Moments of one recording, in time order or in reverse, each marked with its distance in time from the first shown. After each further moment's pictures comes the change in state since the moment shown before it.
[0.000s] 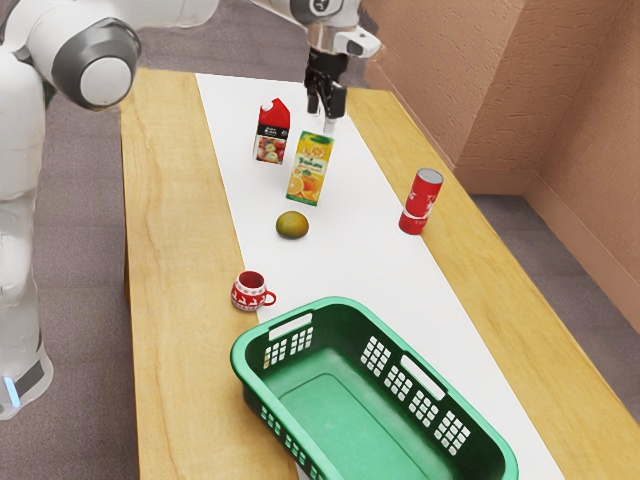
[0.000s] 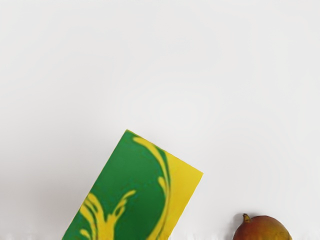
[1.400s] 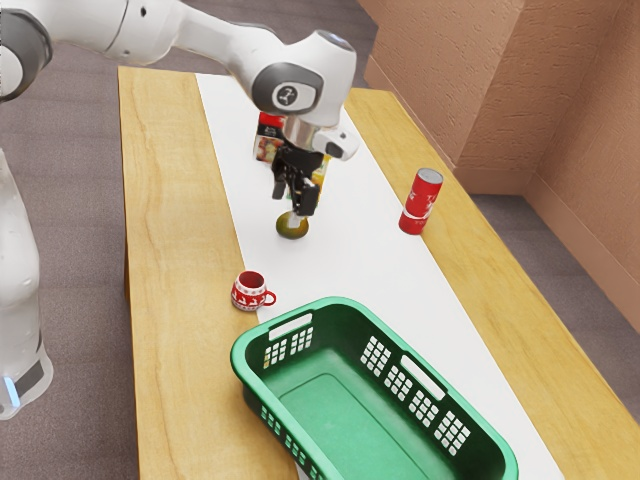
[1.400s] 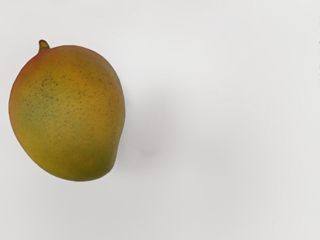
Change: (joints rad) arm 0.192 -0.329 -0.498 -0.609 0.112 0.172 -0.331
